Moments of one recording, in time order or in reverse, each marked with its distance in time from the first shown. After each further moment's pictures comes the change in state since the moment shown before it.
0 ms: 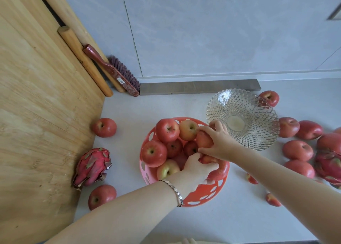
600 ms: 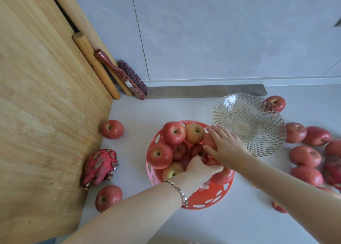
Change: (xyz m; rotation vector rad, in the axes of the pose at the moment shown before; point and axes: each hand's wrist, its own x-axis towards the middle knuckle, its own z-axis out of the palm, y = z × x) left_hand -0.007 0.005 -0.007 0.186 0.076 0.005; right_hand -0.006 -0.005 0.002 -0.341 0.008 -0.016
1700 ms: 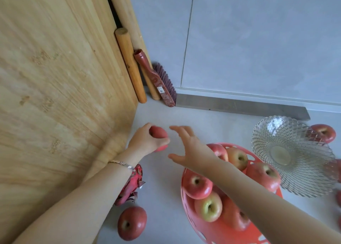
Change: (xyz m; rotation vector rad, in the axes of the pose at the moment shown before) left_hand 0.045 0.031 -0.261 0.452 0.534 0.249; right_hand 0.097 -0.176 -0.030 0.523 -0.075 -0.265
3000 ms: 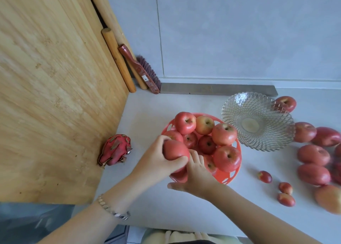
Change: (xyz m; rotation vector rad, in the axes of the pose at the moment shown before) left_hand -0.213 0.041 0.062 -0.125 -0.067 0.184; right_hand -0.173 0.055 0.059 0.022 0.017 0.104
